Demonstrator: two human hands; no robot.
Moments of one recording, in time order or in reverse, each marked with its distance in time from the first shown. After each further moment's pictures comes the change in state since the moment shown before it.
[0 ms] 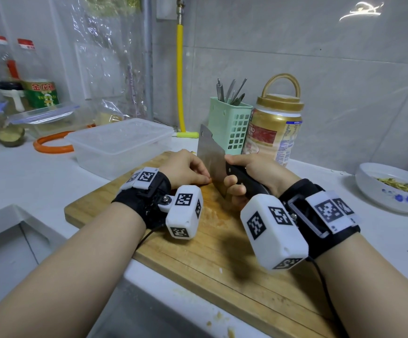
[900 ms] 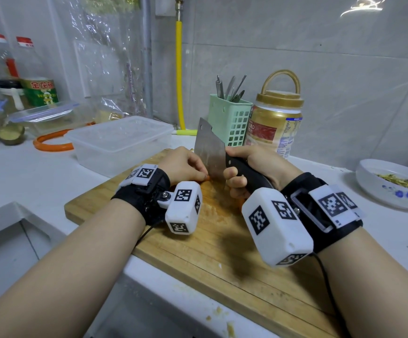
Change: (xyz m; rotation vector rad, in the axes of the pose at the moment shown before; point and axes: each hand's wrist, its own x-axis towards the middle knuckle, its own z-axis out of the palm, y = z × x) left_hand -0.001 -0.001 -0.001 -0.045 0.000 -0.051; right_hand -0.006 -0.004 0.002 0.041 -0.045 -0.034
